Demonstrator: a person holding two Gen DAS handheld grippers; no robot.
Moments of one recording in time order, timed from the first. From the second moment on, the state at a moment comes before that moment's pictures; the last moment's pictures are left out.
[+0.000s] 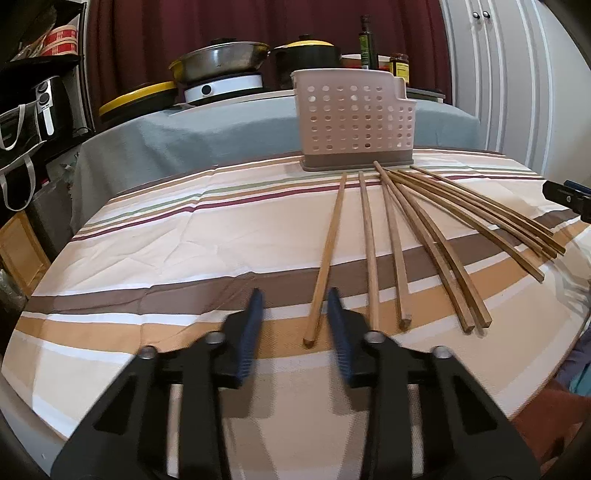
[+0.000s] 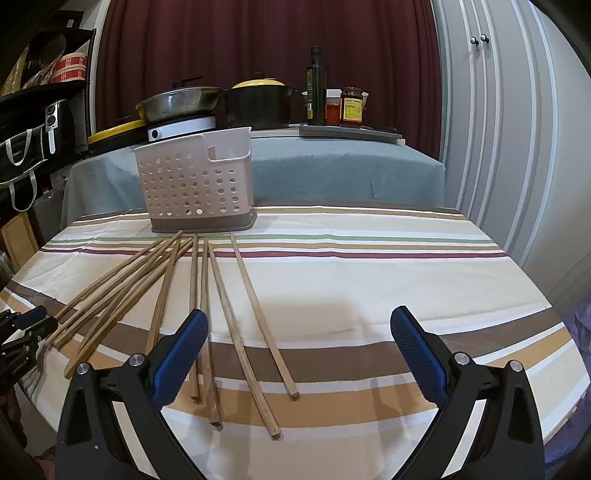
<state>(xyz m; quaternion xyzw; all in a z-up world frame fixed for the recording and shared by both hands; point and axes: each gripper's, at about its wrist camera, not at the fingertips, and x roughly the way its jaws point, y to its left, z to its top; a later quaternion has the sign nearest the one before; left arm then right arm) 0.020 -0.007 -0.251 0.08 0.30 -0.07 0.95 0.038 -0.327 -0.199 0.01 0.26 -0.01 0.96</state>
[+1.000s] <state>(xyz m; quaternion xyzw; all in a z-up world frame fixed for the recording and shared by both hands) 0.024 0.003 -0.252 0.05 0.31 -0.08 0.95 0.023 -0.273 -0.220 -0.01 0.25 0.10 0.96</state>
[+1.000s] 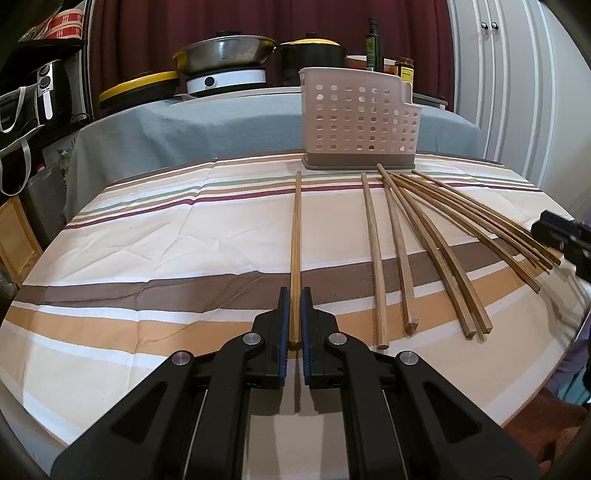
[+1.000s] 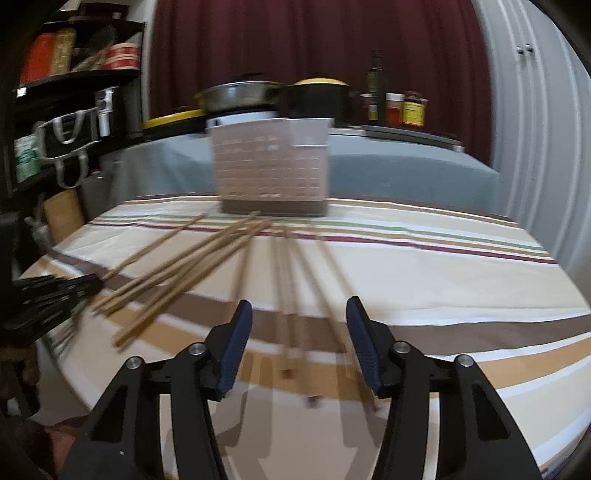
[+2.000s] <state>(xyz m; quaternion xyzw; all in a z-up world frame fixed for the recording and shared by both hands) 0.014 0.004 -0.232 0.05 0.29 -0.08 0.95 0.006 -0.254 -0.213 -0.05 0.22 0.12 0.97</state>
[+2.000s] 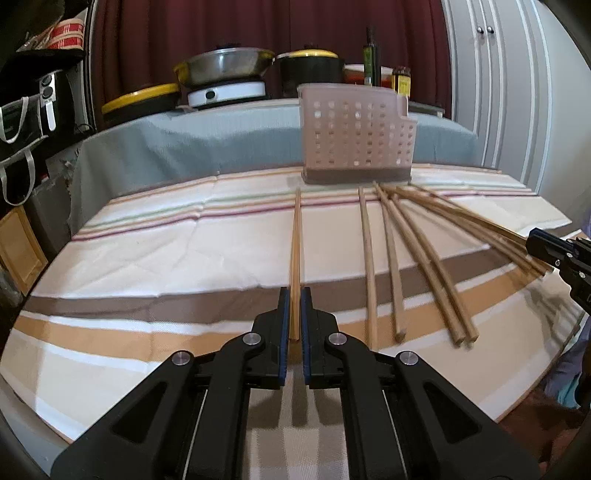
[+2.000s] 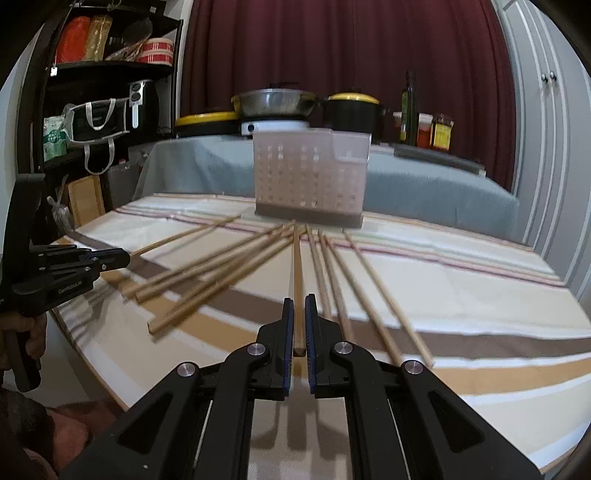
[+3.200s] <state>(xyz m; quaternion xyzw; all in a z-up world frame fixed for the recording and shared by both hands) 0.013 0.021 -0.078 -0.01 0.20 -0.07 0.98 0.025 -0.251 -0.081 -0.03 0.12 0.10 0.99</state>
